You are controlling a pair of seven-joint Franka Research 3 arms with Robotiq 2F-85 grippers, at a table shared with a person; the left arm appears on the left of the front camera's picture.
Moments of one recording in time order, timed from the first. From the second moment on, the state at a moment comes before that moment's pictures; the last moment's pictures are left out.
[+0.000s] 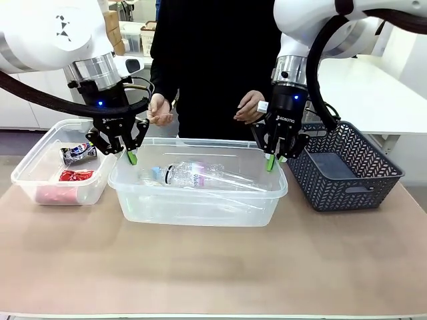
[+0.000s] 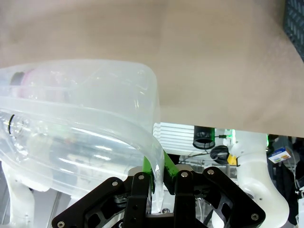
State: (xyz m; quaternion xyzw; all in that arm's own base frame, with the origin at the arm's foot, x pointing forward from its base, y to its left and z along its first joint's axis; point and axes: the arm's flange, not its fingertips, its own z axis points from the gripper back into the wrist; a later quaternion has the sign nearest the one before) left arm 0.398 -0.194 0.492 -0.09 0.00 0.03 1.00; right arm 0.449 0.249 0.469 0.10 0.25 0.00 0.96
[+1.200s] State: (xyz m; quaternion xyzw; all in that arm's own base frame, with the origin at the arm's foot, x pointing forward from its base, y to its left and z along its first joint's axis) left arm 0.531 -0.179 0.496 -0.08 -0.05 0.01 1.00; right arm 0.571 0.276 0.474 0.08 0.20 0.00 0.98
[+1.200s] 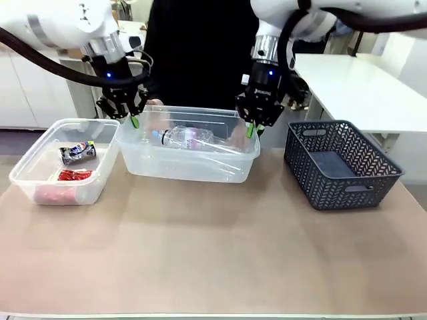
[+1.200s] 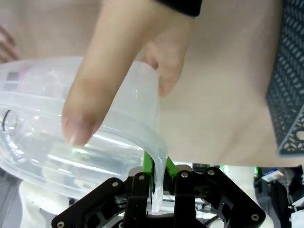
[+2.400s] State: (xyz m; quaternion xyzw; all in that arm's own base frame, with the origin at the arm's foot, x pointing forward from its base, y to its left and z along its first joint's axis) left arm 0.541 -0.190 0.479 -0.08 -0.03 0.00 1.00; right arm 0.586 0.265 0.460 0.07 0.23 -0.02 0.97
